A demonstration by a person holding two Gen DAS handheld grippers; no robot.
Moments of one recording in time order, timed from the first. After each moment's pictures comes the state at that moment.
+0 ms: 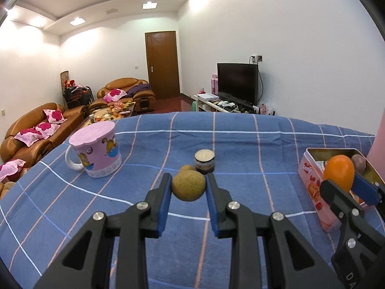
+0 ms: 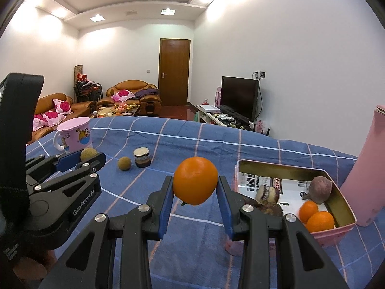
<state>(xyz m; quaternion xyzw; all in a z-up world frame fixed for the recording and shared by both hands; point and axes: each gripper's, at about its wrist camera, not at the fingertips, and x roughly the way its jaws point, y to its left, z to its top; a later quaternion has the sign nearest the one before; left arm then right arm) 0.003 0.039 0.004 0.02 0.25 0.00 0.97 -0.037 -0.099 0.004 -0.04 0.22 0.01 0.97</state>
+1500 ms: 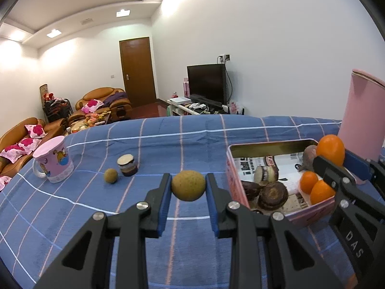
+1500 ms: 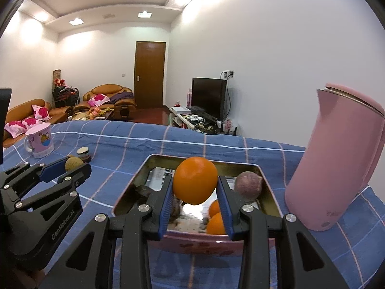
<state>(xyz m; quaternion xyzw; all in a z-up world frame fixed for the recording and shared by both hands) -0.023 -0.083 0.005 0.05 0.24 -0.07 0.97 -0.063 -0.220 0.011 -0.03 0.21 -0.07 0.98</state>
